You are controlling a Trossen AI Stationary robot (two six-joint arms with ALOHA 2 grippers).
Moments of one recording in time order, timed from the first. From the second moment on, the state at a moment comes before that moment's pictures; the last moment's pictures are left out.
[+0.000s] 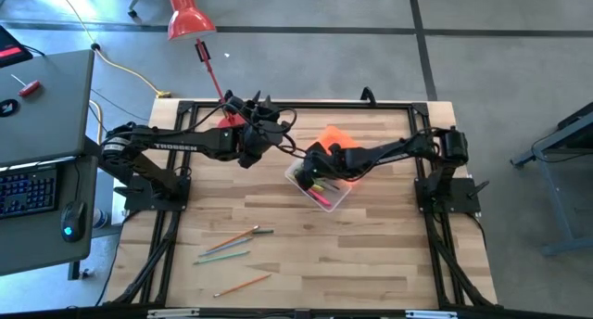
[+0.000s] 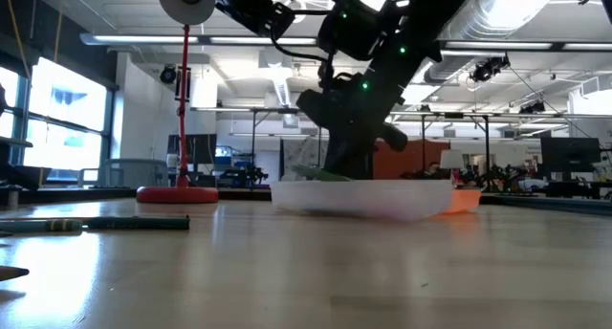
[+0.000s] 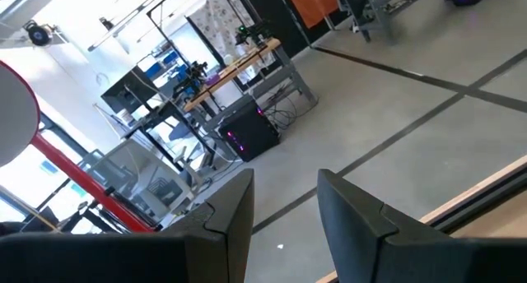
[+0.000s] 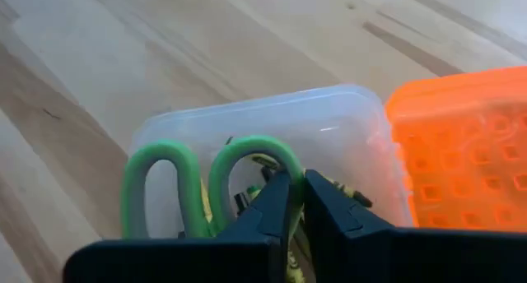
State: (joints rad) left arm 0.06 1.51 1.28 -0.24 -1.40 0.09; right arm -0.07 1.82 1.12 -0.23 0.37 0.70
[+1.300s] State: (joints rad) left arm -0.30 1.12 1.28 -1.30 -1.02 -0.72; right arm 0.16 1.42 1.13 -0.49 0.60 0.17
